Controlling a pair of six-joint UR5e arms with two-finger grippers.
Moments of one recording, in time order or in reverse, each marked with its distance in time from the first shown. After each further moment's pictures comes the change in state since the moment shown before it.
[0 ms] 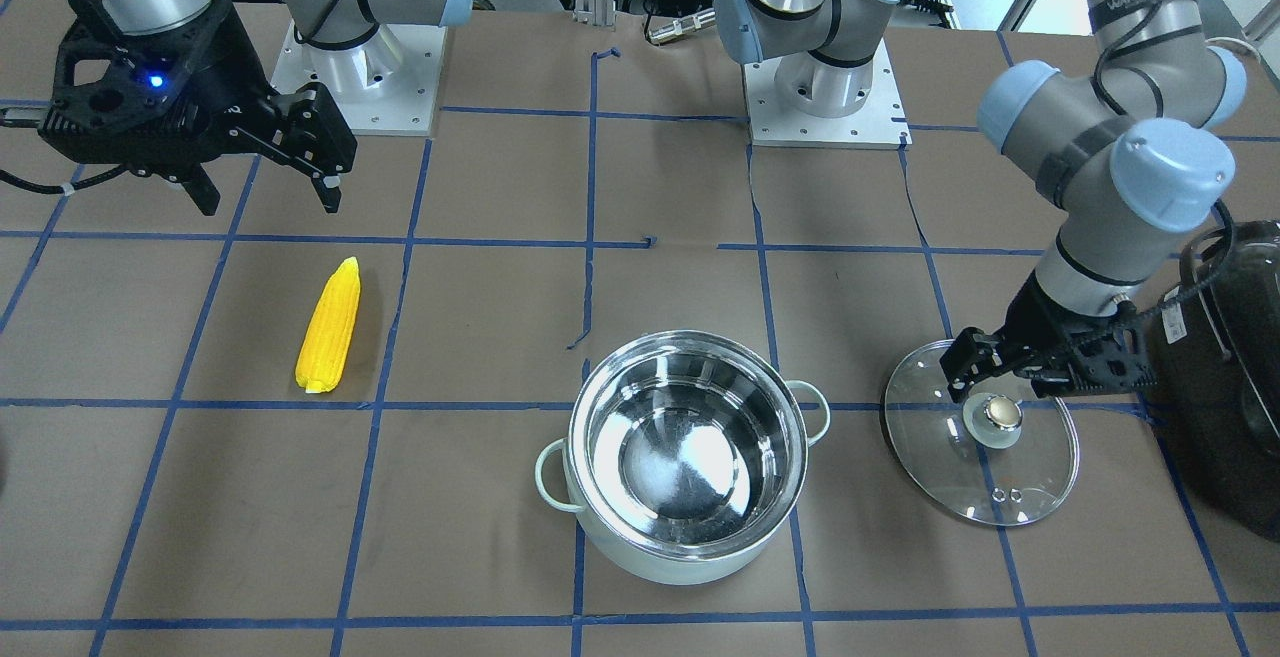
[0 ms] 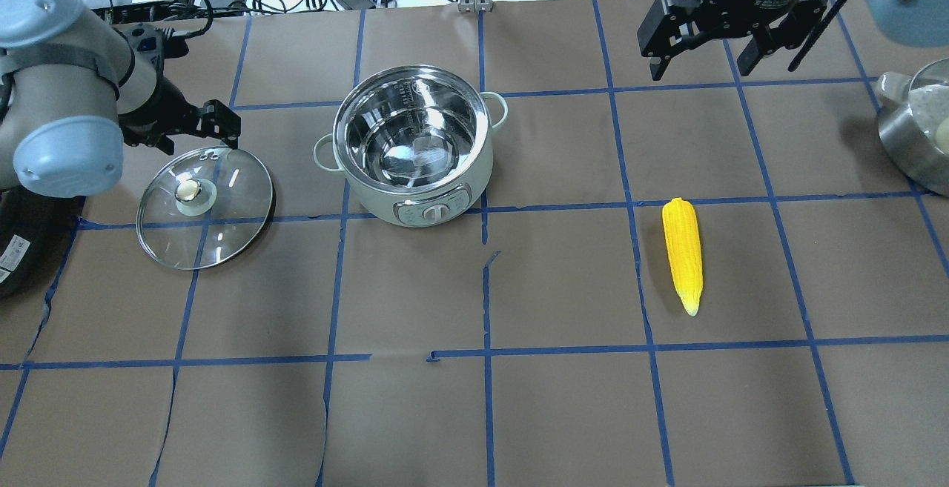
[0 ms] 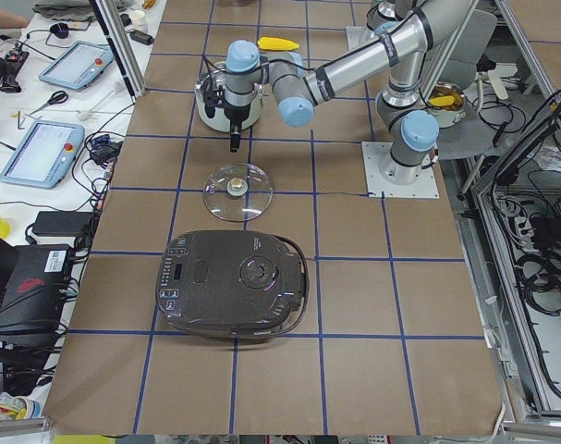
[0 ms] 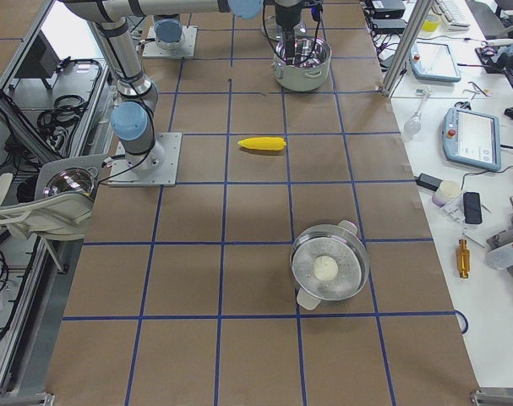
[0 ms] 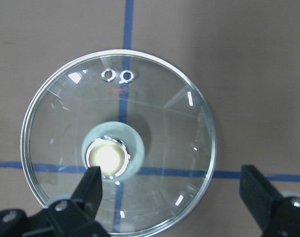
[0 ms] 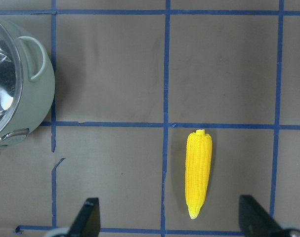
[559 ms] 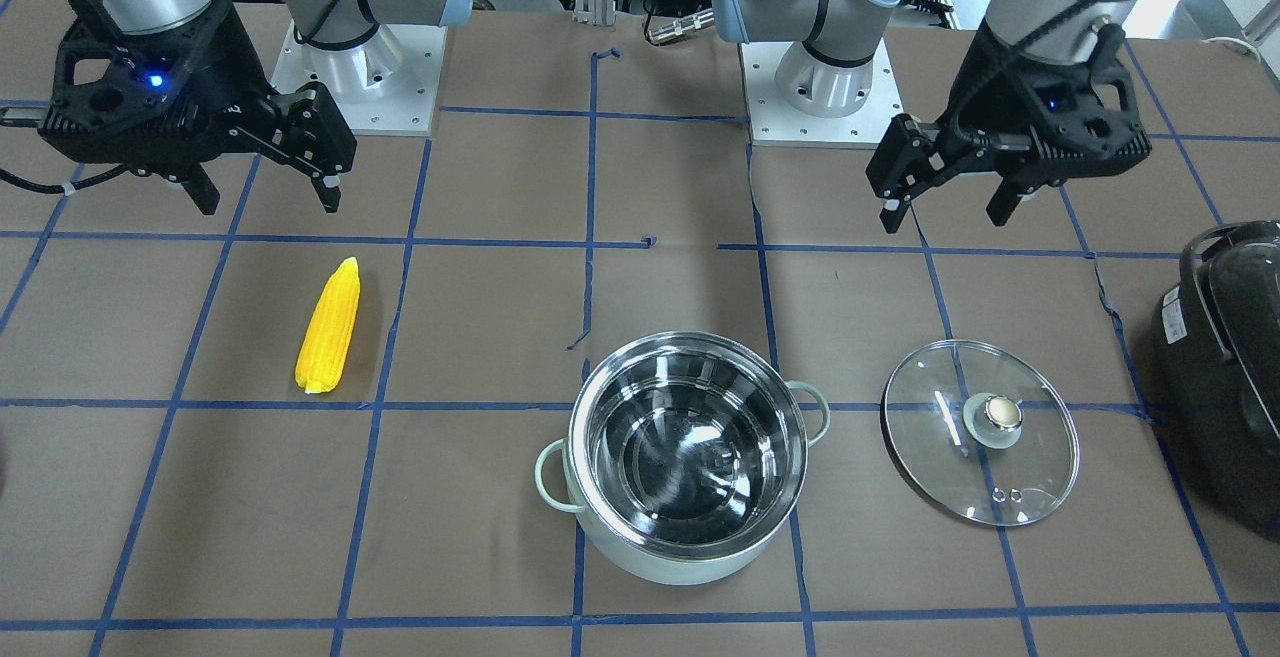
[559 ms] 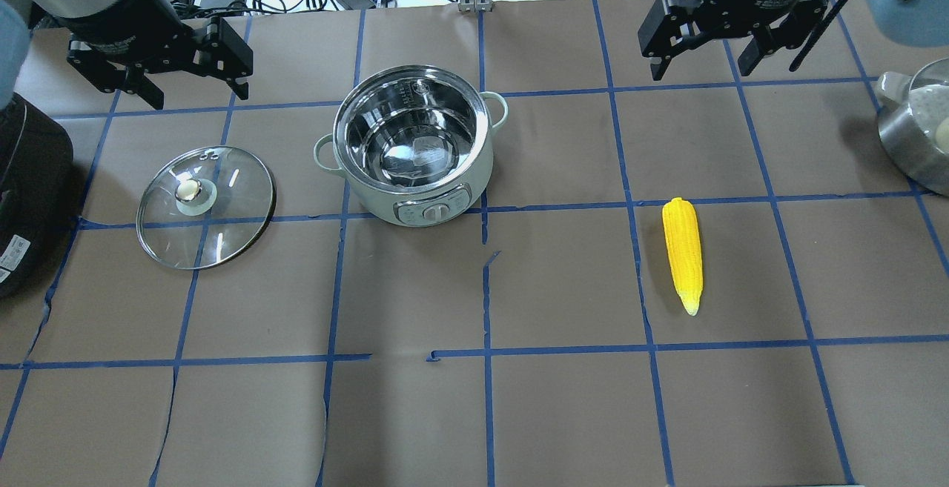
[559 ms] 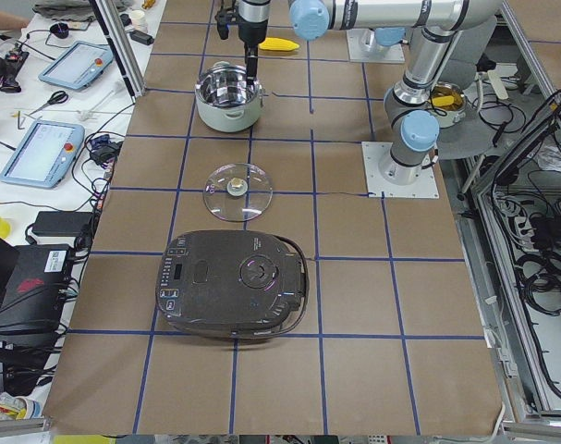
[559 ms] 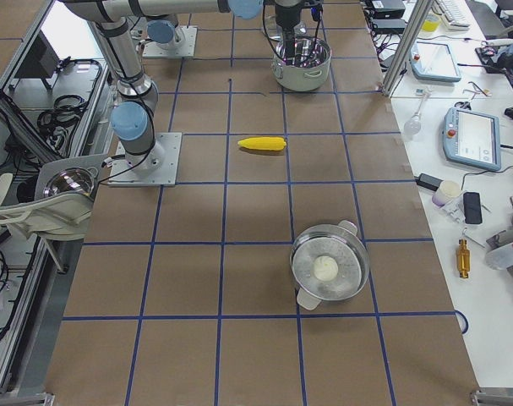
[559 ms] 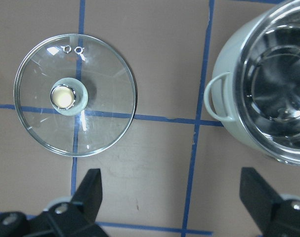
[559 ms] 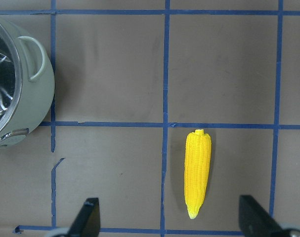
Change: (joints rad) left arm -0.155 0.148 0.250 -0.417 0.018 -0.157; right arm -0.001 0.000 0.001 0.000 -0.003 0.000
